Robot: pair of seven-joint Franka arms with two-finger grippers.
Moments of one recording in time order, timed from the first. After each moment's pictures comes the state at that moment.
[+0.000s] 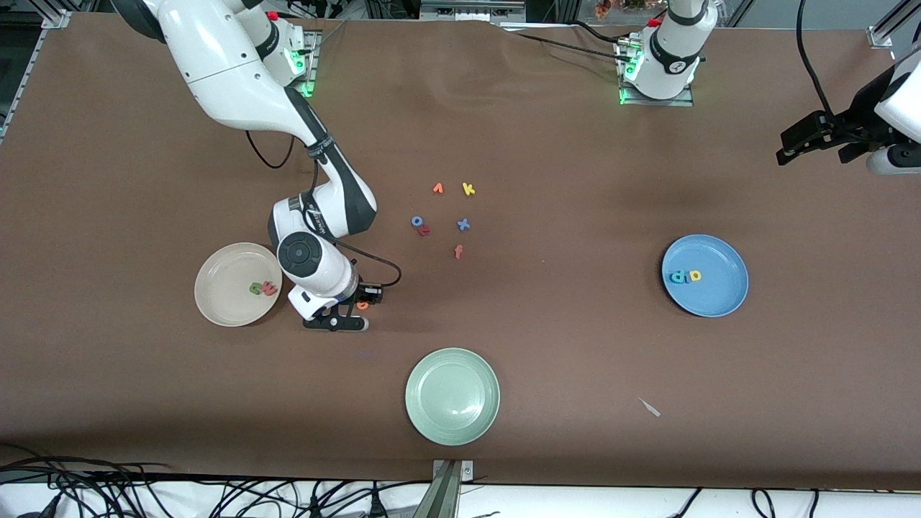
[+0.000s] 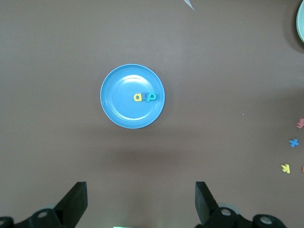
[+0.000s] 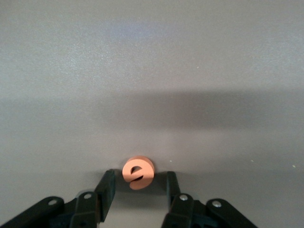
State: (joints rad) left arm -0.02 -0.06 0.01 -1.64 -0.03 1.51 -0.08; right arm 0.42 0.80 0.01 -1.55 0.06 2.36 0.42
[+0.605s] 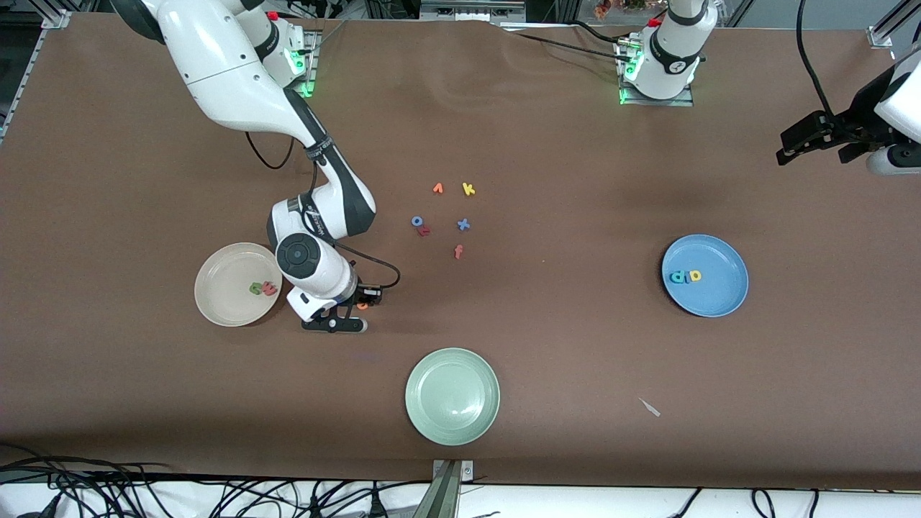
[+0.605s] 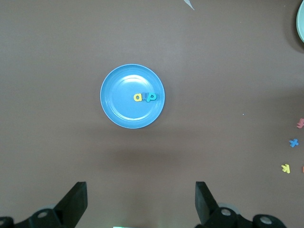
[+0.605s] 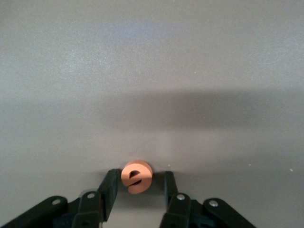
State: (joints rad) left arm -0.02 -0.06 0.01 -1.64 -0.03 1.51 -0.08; right arm 0.42 0.80 0.01 -1.54 0.06 2.36 0.42
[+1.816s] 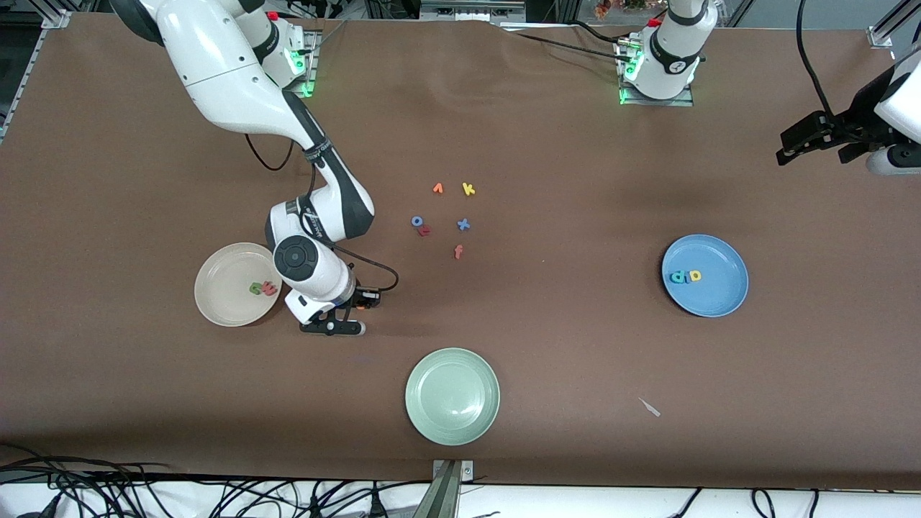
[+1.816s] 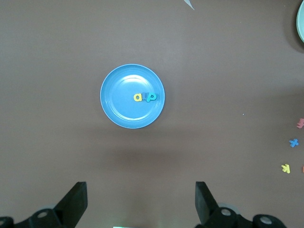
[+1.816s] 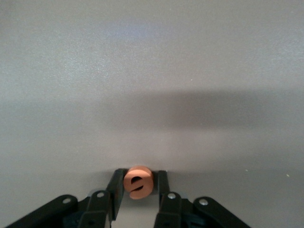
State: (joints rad) left arm -0.02 -0.06 0.01 -1.64 -0.03 1.51 -0.08; right arm 0.41 0.81 0.01 -1.53 0.06 2.35 0.42
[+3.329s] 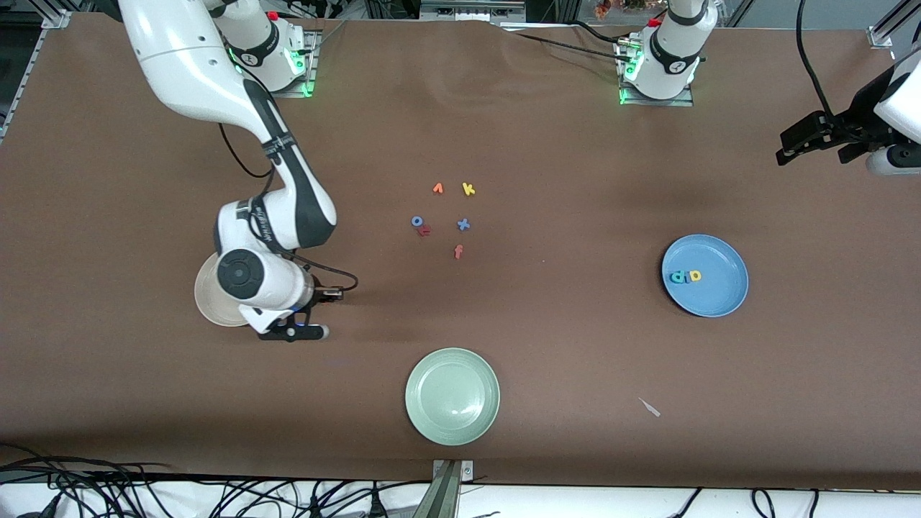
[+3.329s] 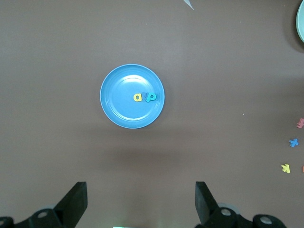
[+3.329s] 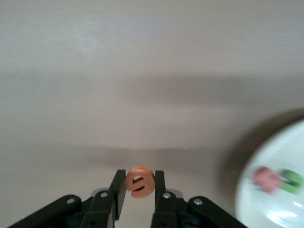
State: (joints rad) left arm -0.02 -0.06 0.01 -1.64 -0.03 1.51 -0.08; right arm 0.36 0.71 -0.08 -1.48 0.10 2.04 0.20
